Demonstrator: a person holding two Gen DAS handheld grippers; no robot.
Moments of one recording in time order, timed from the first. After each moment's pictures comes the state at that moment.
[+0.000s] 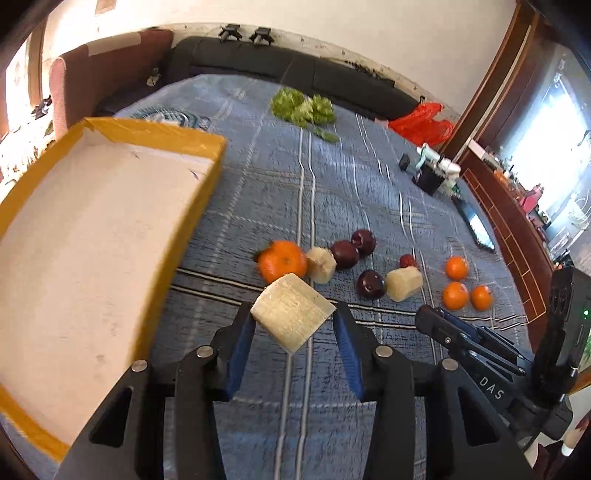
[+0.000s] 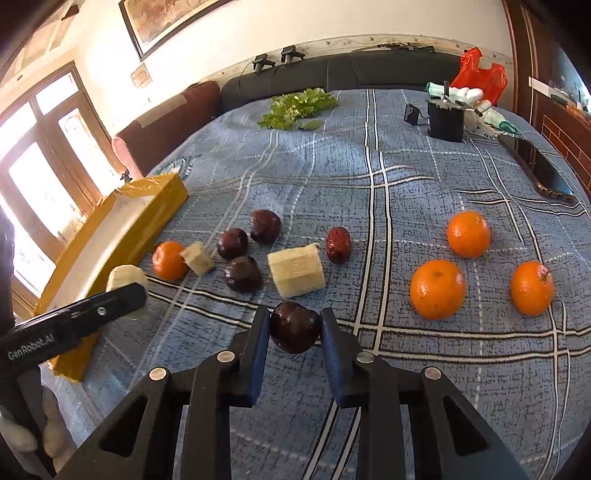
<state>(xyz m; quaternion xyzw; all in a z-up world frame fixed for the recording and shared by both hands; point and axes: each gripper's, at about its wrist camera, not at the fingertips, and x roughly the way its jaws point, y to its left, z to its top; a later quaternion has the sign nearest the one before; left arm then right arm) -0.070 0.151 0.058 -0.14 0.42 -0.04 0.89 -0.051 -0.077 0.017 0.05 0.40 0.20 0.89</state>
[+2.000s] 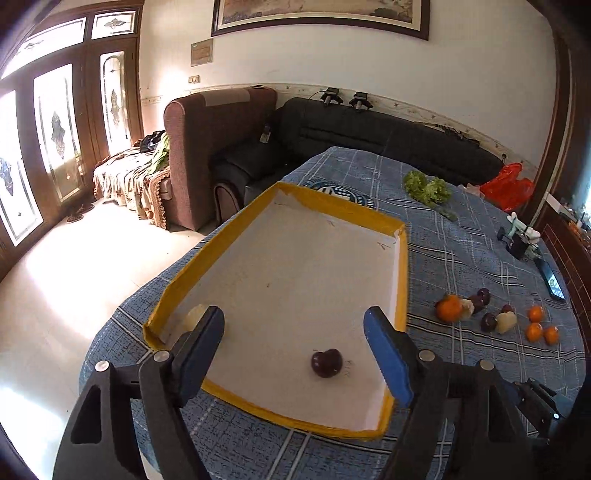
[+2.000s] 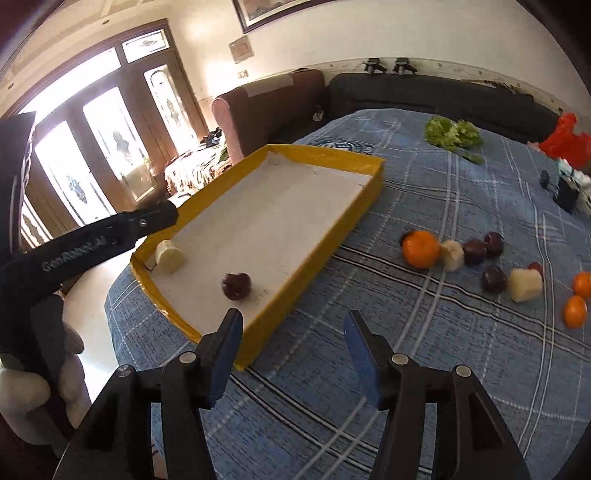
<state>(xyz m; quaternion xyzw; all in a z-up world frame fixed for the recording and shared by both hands) -0.174 0.265 0.117 -0.10 0.34 0.15 0.92 -0.146 0.085 0.041 -0.02 0.38 0.33 0.87</state>
